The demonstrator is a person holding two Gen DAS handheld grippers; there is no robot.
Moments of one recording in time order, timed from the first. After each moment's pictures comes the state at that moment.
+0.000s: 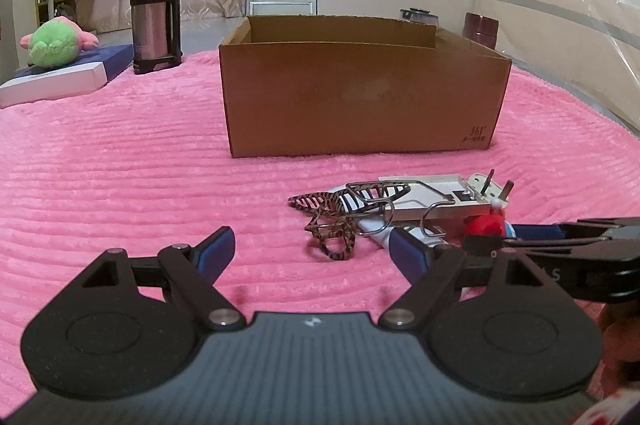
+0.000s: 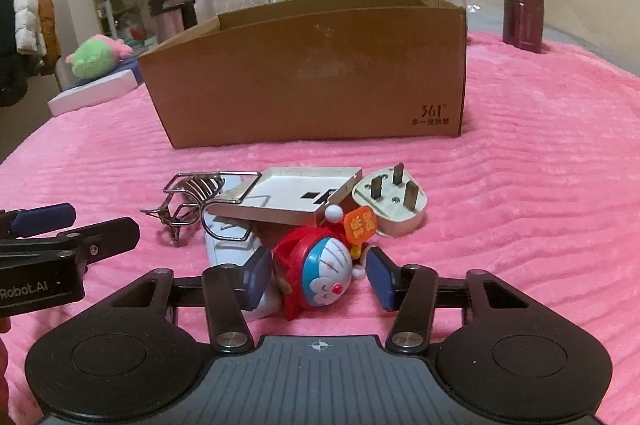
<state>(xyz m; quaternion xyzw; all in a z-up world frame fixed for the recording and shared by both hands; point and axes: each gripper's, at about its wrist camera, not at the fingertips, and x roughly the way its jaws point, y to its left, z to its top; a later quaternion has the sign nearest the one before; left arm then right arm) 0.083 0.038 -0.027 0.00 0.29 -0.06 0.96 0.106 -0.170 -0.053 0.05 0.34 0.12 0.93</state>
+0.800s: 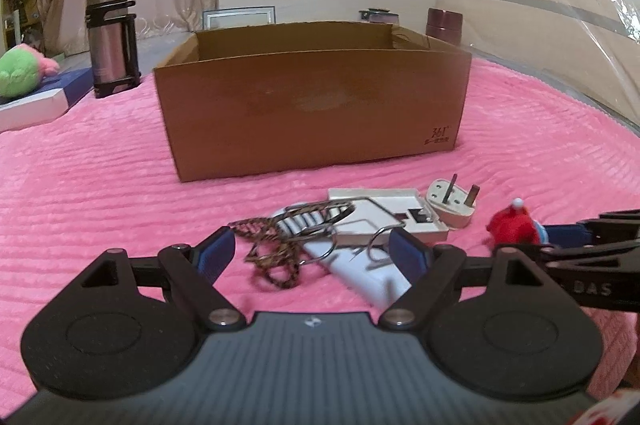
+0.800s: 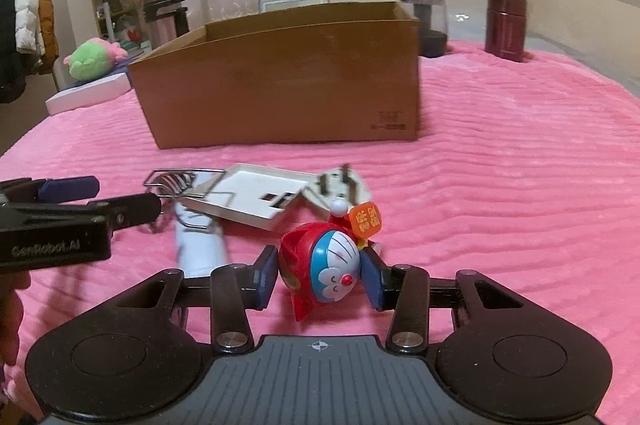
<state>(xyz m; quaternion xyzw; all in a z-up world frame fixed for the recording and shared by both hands) 0.100 -0.001 -0.028 0.03 0.28 -0.10 0.96 0.084 -0.215 -0.041 0.04 0.33 0.11 0.94</state>
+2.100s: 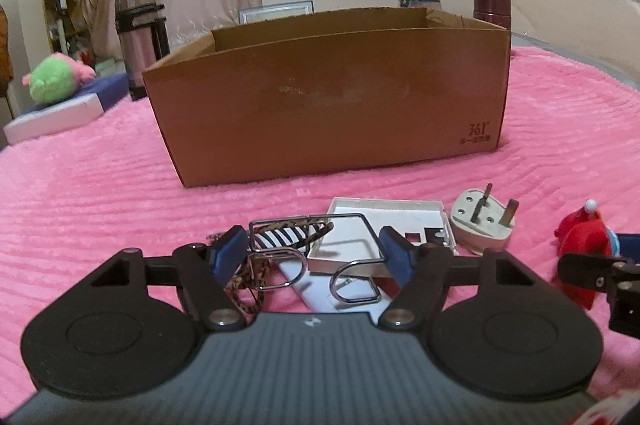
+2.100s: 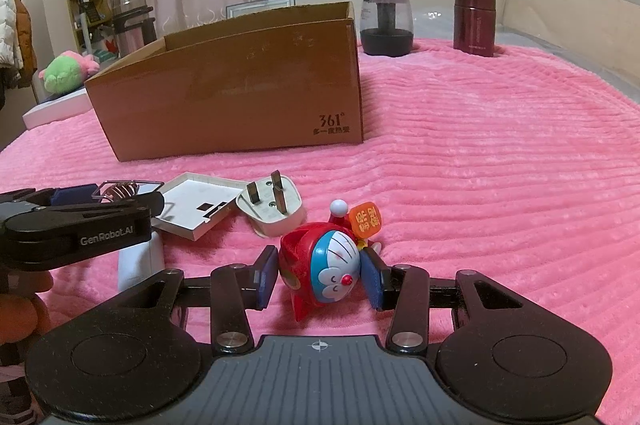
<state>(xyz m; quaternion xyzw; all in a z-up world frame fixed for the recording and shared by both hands) 0.129 -0.058 -0.048 0.06 0.27 0.00 0.96 0.094 -0.247 -0.044 0.05 0.32 0.09 0.94</state>
